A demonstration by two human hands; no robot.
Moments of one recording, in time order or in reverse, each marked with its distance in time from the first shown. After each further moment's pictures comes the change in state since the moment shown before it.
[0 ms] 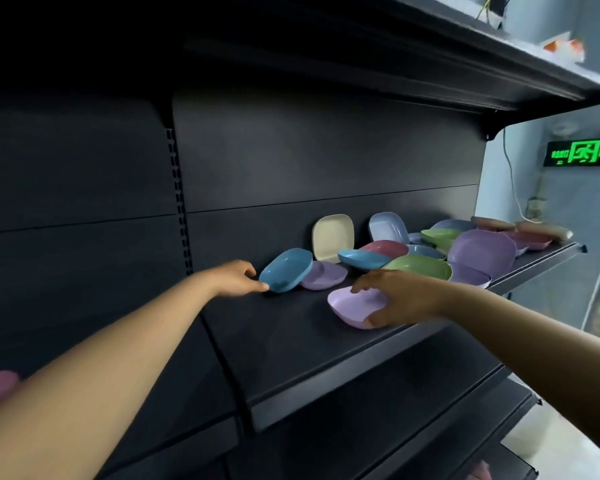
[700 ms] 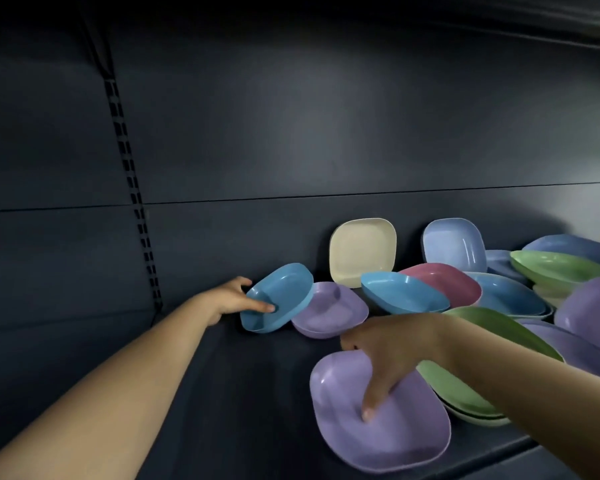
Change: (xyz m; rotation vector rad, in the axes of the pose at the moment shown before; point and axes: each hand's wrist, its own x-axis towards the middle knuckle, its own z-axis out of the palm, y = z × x) left_hand 0.181 -0.016 0.063 -0.567 0.004 -0.358; right_hand 0.172 0.099 0.028 -0.124 -0.540 -0.312
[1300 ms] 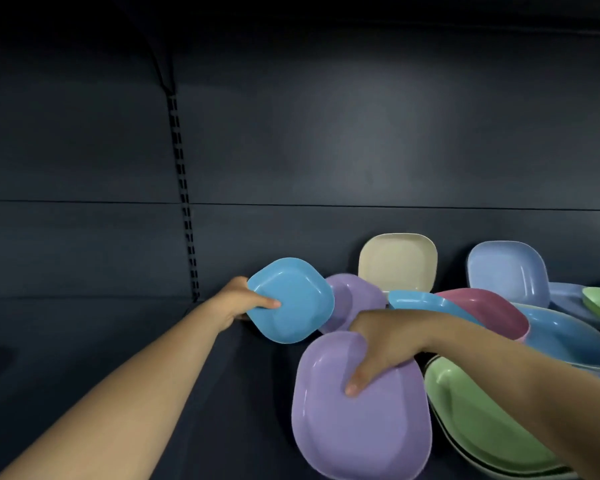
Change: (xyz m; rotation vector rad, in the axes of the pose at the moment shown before) left_hand -0.030 -0.005 0.000 -0.301 0.258 0.001; right_hand 0.027 0.013 -0.019 0.147 0.071 -0.166
